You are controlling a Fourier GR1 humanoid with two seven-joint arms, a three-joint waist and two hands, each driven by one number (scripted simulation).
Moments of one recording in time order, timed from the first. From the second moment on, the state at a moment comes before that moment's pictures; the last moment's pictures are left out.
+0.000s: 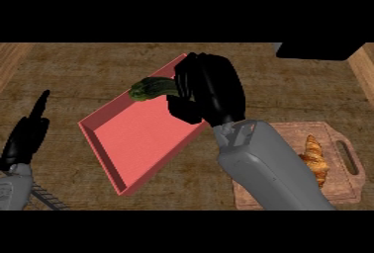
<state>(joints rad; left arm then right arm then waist) -0.18 0.32 0.23 -1.31 -0.44 0.01 0.06 -0.80 -0.05 0.43 -1.50 0.75 -0.07 0.63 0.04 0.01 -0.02</state>
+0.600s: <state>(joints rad) -0.21 0.30 0.24 -1.29 -0.36 0.00 0.05 -1.14 0.00 0.46 -0.88 0.53 -0.32 0.55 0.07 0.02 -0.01</state>
